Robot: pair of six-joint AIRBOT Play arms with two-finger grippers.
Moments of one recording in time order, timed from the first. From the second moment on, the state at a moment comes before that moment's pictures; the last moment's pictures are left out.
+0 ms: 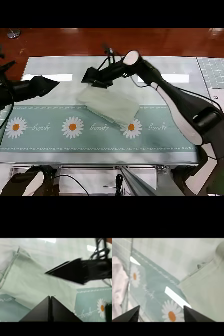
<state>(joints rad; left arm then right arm) 0.11 -0.81 0.83 0.69 -0.98 -1.30 0.49 -1.91 1.85 -0.60 1.07 1.55</state>
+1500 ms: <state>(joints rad) 0.11 -0.82 0.69 0.79 -1.03 -1.27 0.31 -1.45 0.79 -0.34 0.75 1.35</state>
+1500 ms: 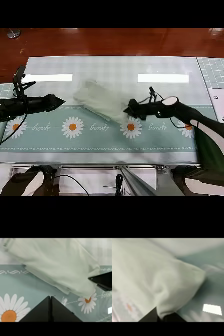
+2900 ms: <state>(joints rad) 0.11 -0.82 0.69 0.79 -1.13 -1.27 -0.63 -0.92 1.45 -1.48 1.84 1.73</state>
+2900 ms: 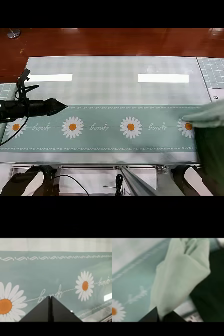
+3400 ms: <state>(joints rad) 0.11 -0.82 0.69 0.79 -1.13 -1.26 -1.01 -0.62 1.00 -1.81 1.83 1.73</state>
